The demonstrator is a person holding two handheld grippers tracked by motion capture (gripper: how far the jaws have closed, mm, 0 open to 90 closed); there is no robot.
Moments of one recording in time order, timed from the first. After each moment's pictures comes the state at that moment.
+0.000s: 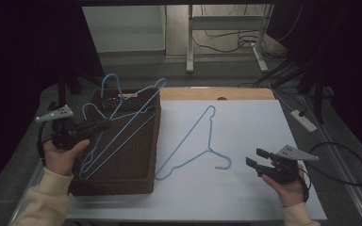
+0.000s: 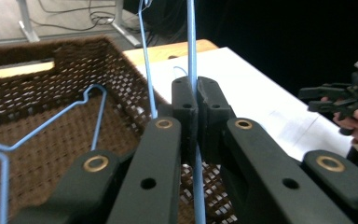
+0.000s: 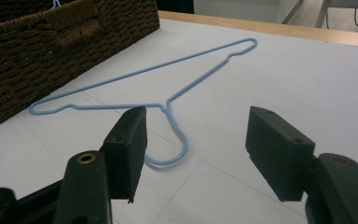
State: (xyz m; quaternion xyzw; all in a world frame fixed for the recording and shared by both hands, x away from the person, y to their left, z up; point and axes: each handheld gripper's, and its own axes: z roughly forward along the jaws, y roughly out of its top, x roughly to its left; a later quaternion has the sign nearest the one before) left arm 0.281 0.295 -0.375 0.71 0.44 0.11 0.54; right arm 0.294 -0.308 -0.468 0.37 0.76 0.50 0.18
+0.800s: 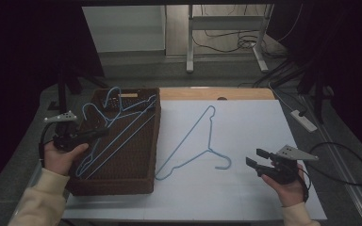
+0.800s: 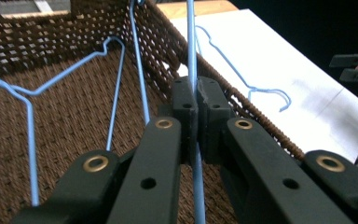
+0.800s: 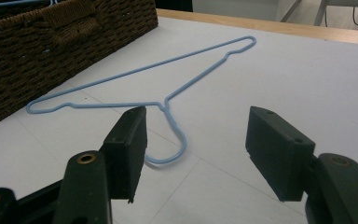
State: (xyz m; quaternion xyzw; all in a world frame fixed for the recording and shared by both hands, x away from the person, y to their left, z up) left arm 0.297 0.308 -0.408 0.74 0.46 0.07 0.49; right arm 0.294 -0.308 -0.469 0.38 0.76 0.50 0.18
